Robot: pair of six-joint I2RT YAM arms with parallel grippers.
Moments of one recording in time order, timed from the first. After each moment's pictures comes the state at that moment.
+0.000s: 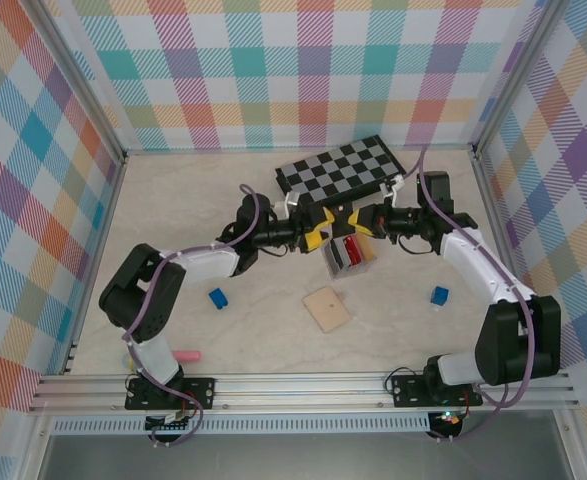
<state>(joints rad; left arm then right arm) -0.59 1.74 0.95 0.54 0.70 -1.40 0.16 1.38 1.02 -0.39 -0.95 0.72</state>
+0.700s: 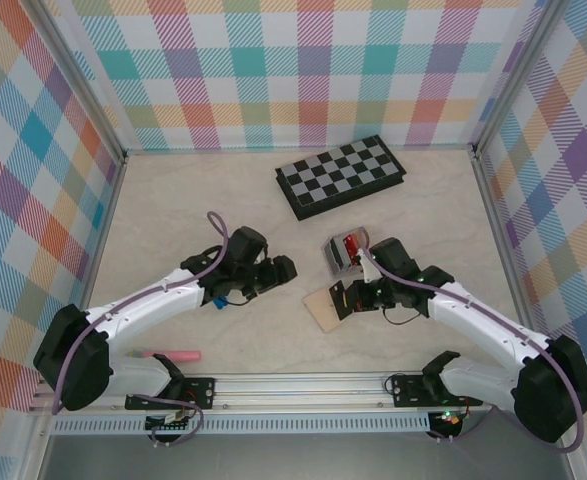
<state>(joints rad) -0.74 1.29 0.85 -0.45 0.16 -1.02 0.61 1.10 0.67 -0.59 -0.36 0.47</state>
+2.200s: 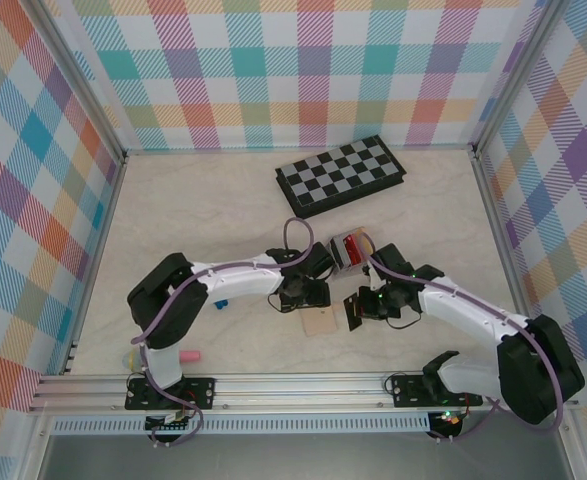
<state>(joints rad) -0.96 1.85 1.20 -0.63 0.03 -0.97 0.56 1.20 0.62 -0.66 -0.31 0.58</state>
